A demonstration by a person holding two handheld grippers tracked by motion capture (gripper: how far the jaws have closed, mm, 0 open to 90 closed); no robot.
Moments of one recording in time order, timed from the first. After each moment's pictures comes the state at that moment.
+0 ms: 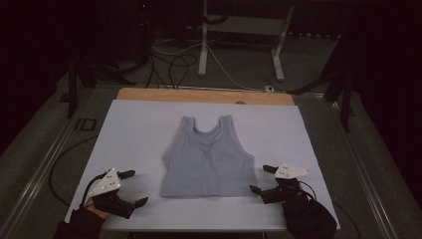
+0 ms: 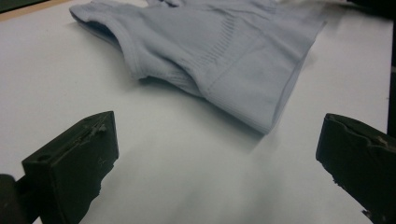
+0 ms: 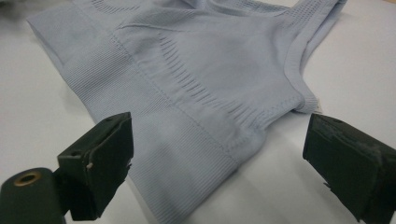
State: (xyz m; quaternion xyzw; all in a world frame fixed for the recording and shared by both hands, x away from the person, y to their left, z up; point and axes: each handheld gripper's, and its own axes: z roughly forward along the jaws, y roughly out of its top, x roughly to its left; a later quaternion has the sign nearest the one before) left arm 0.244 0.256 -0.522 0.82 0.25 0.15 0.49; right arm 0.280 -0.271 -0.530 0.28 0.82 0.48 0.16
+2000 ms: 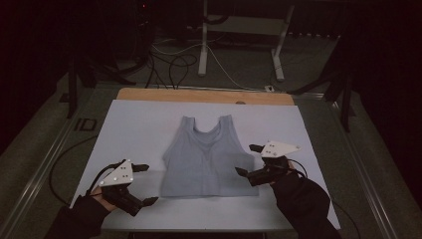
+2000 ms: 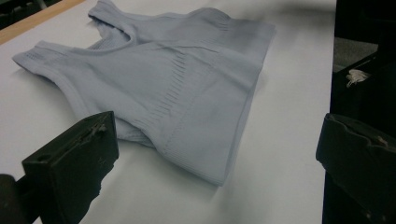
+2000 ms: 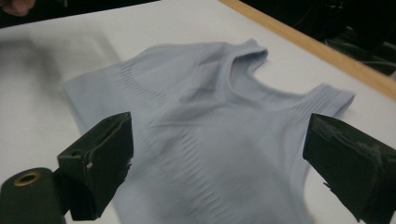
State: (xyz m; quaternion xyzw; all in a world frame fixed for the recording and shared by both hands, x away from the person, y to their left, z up) left arm 0.250 0.218 -0.467 0.86 0.17 0.12 0.47; right arm 0.305 -0.216 -0.448 0.23 0.83 0.48 0.18
